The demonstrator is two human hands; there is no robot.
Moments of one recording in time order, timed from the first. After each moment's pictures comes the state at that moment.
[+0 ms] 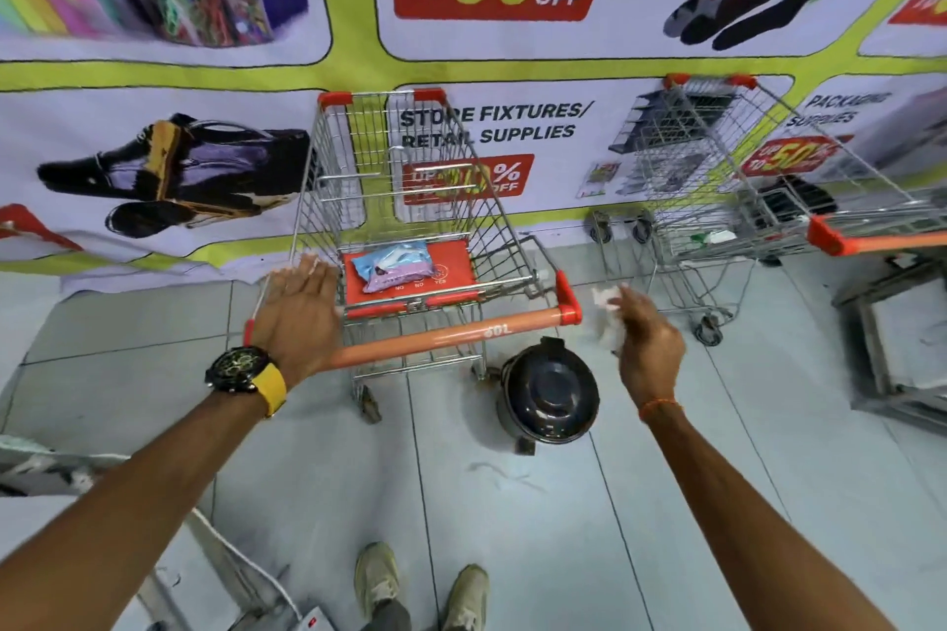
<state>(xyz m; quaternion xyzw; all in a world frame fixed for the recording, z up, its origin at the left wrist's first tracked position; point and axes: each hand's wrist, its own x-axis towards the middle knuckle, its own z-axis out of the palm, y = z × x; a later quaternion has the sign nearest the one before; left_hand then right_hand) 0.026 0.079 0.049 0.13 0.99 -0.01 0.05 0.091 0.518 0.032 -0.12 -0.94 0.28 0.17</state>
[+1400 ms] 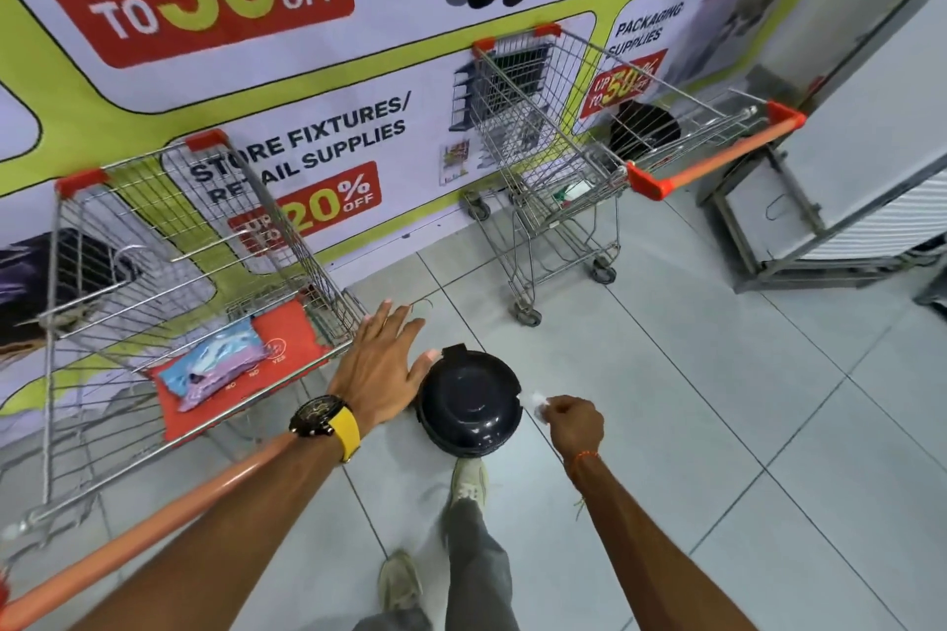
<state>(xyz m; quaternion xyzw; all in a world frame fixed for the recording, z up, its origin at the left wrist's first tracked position) -0.023 0.381 0.024 0.35 0.92 0.15 0.12 0.156 0.613 -0.065 -0.55 -0.70 0.45 -0.03</state>
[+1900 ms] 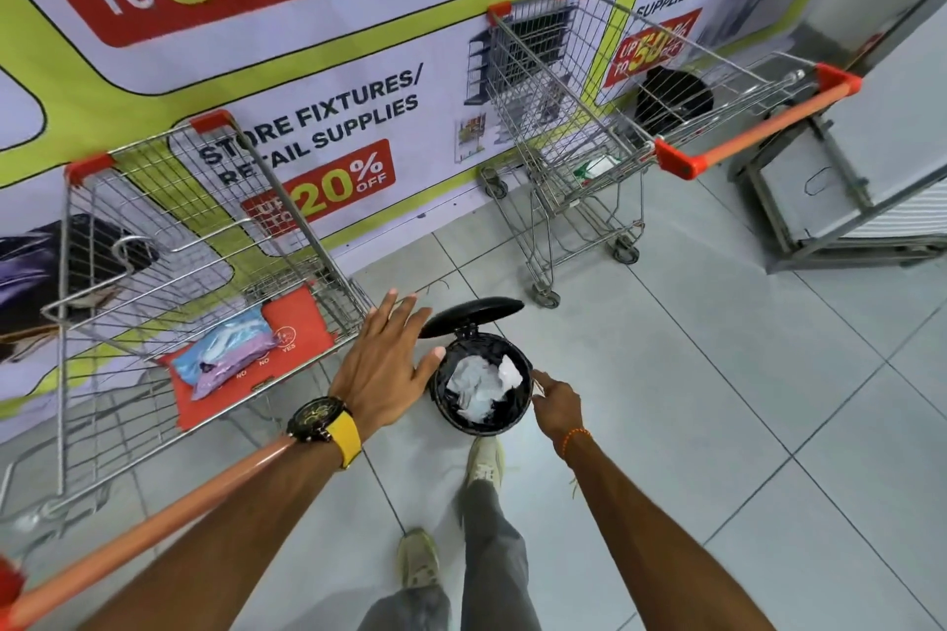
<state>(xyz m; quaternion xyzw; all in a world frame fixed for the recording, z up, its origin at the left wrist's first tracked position) -0.023 0.380 0.020 0.35 0.92 0.14 0.11 0.121 0.605 -0.104 -0.44 -0.77 0.44 -0.14</state>
